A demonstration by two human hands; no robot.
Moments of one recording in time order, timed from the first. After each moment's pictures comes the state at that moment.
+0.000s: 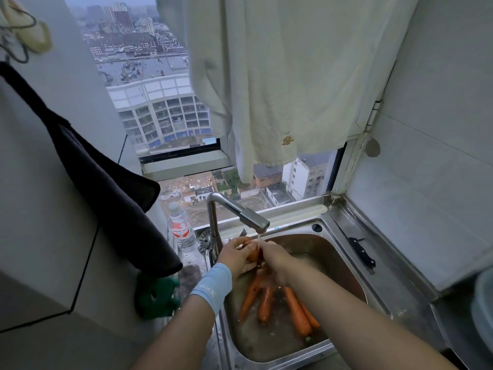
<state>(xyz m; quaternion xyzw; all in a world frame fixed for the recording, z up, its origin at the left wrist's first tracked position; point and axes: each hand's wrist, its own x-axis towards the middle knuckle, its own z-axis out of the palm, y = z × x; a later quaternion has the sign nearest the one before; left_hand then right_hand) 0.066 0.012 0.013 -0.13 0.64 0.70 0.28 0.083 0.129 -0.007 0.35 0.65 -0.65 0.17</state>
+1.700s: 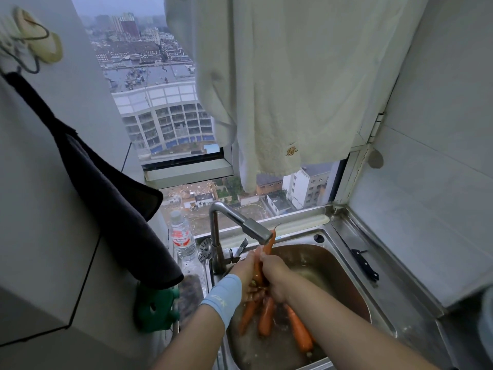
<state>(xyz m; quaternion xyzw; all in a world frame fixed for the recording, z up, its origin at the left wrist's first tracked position) 0.072 0.028 0.014 -0.22 0.66 0.60 0.40 0.090 0.112 0.007 0.41 0.61 -0.66 0.18</state>
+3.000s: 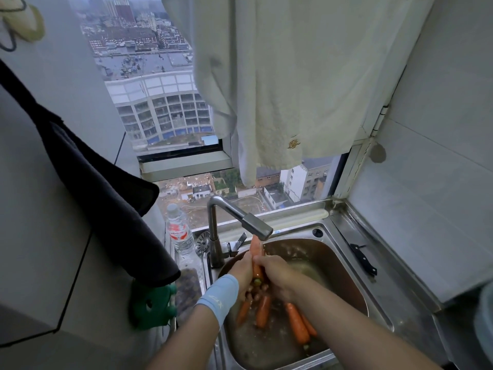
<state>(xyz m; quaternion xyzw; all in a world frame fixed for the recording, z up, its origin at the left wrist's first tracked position) 0.057 0.025 -0.027 -0.20 0.68 0.59 0.38 0.107 0.121 0.025 0.32 0.62 -0.68 0.21</state>
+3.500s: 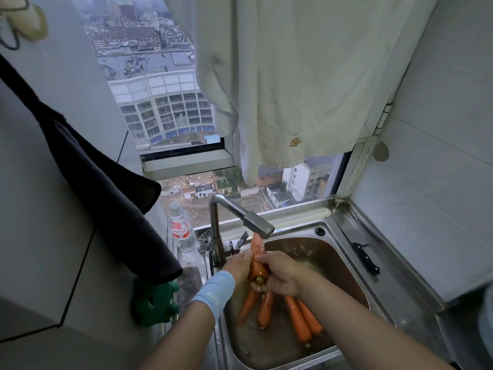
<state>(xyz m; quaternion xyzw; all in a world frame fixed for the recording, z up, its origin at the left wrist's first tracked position) 0.049 0.010 -0.023 -0.04 0.81 0.48 0.34 0.098 0.130 0.016 0.31 0.52 -0.76 0.25</state>
